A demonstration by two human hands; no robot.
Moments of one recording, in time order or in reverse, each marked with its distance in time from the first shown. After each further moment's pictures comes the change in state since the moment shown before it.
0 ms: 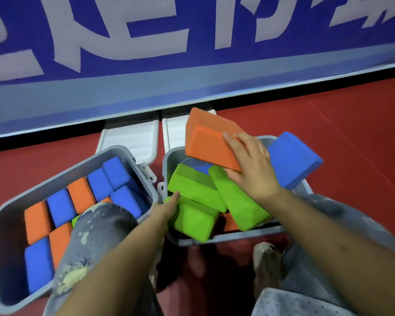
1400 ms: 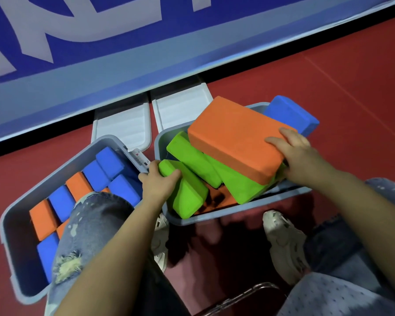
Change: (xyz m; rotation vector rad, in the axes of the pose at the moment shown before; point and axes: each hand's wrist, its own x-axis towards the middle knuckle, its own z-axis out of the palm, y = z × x) left_hand -0.065 0.036 0.002 0.281 0.146 0.491; right_hand -0.068 0.091 -0.043 -0.070 -0.600 0.420
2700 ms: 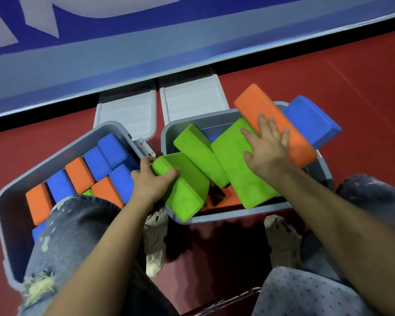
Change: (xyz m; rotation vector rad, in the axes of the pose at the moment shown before) left_hand 0.006 -0.011 -0.029 -0.038 0.013 -0.066; right_hand 0.059 -0.090 0.031 -0.046 0.116 0.025
